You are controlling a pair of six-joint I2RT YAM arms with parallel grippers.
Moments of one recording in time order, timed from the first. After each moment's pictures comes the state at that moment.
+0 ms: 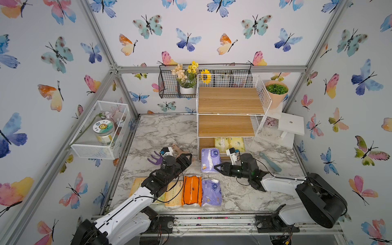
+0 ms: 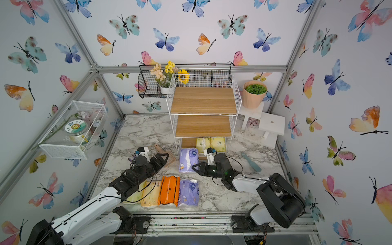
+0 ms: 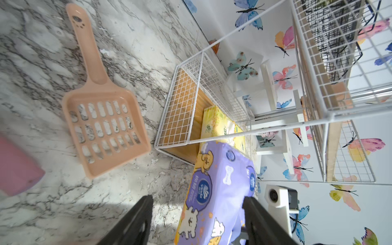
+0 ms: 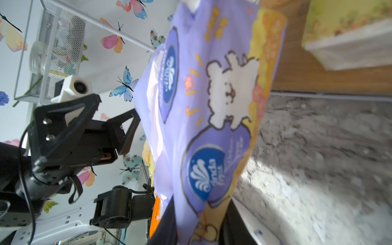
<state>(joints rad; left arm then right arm) -0.60 0.88 0.47 -0.01 -0.07 -1.13 0.68 1.37 0.44 0.47 -0.52 0.87</state>
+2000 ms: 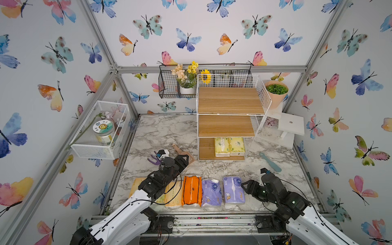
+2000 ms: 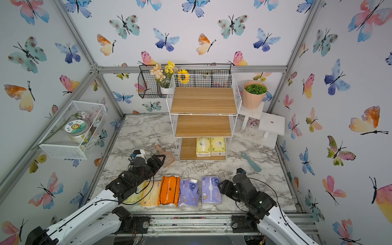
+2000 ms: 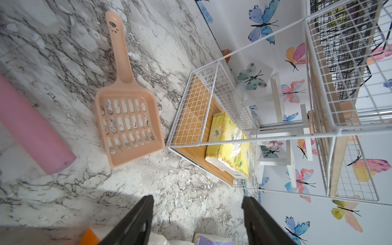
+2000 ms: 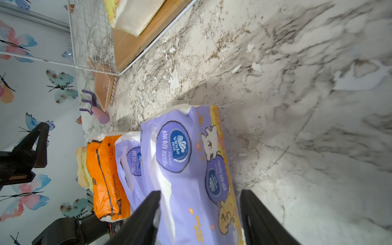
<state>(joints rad) -0.59 0.84 0.47 -0.09 -0.10 -1.19 0.68 0.49 0.31 -0.61 -0.12 1.06</state>
